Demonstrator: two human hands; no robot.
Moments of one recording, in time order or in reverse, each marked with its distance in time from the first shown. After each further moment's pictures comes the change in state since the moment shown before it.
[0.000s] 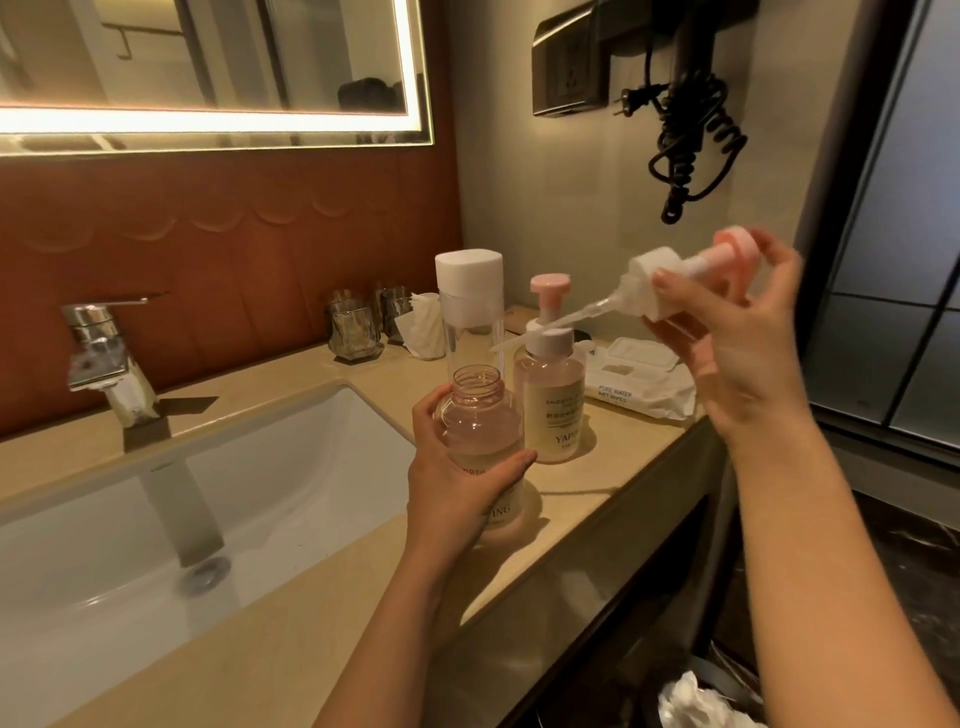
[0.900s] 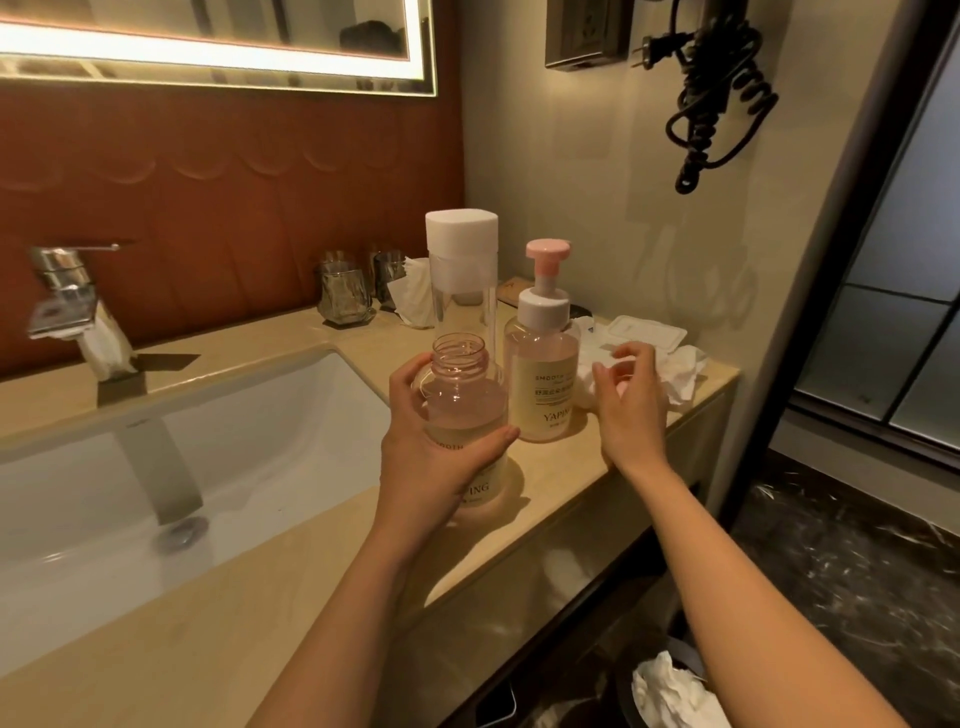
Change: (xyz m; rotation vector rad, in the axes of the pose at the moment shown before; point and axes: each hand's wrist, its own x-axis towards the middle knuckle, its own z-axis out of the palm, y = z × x) left_hand 0.000 0.003 0.002 0.026 0.030 0.002; right_hand 0.010 0.154 -0.036 -0.829 0.023 -0.085
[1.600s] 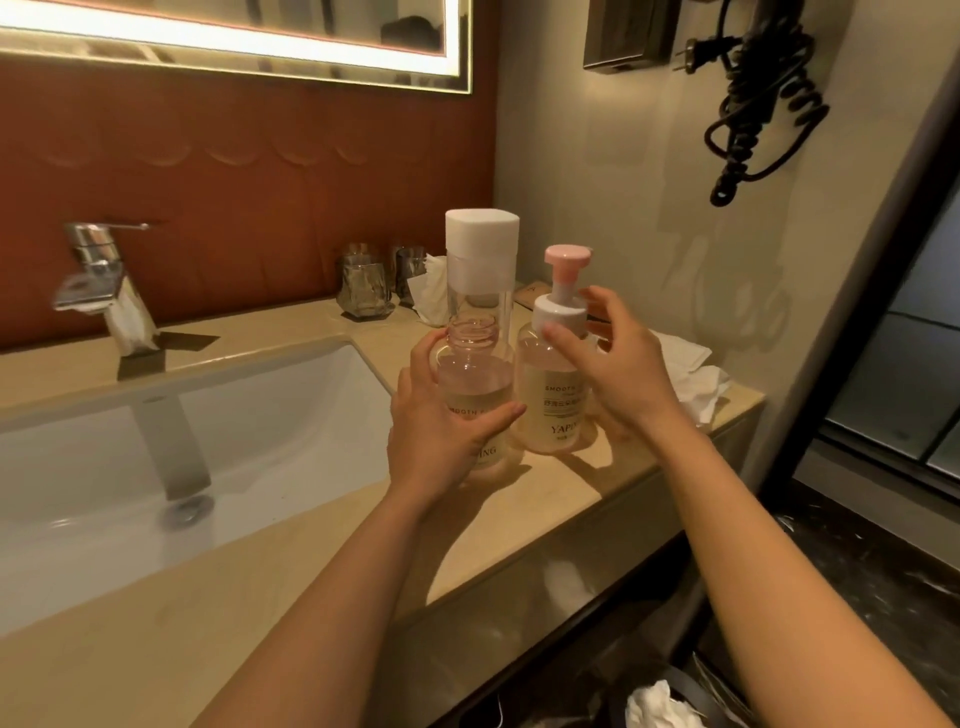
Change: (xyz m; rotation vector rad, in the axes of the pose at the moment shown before) left_hand 0.035 -0.017 0.017 0.265 0.125 -0.061; right_hand 0.029 -0.068 -0.010 0.071 -0.401 -0.142
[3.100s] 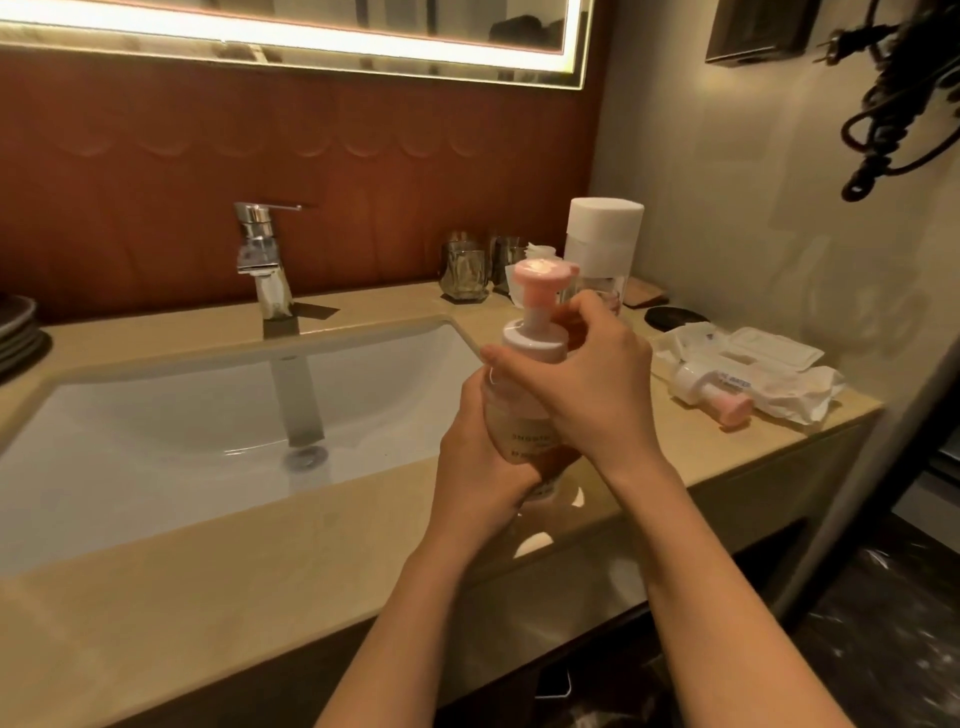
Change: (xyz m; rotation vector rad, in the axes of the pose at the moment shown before) left_hand -0.073 0.008 -0.072 -0.110 -0.063 -0.073; right_hand -0.071 -0.105 0.083 -0.011 0.065 -0.148
